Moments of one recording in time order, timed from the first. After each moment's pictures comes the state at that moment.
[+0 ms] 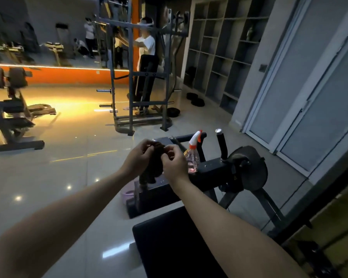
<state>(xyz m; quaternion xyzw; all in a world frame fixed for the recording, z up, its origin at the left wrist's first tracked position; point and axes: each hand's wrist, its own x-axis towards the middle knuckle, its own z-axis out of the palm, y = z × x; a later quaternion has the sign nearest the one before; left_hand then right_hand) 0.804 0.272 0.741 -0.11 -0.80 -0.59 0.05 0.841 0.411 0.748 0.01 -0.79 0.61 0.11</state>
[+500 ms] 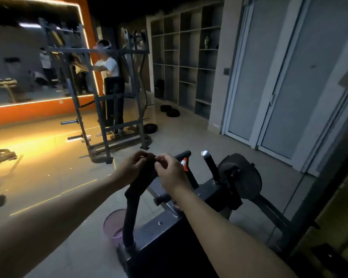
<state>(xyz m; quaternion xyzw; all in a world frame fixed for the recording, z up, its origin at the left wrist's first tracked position) 0.648 0.302 0.790 -0.23 -0.84 -0.49 -0.03 0.715 0.460 0.779 0.01 -0.82 0.54 0.16</state>
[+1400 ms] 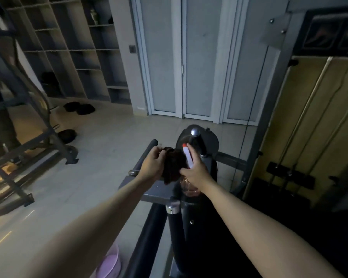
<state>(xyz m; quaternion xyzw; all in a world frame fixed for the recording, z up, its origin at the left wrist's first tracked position) 0.507 0.353 0.718 -0.34 -0.72 -0.56 -0.25 0.652 0.447 0.702 -0.30 -0.76 0.53 0.24</state>
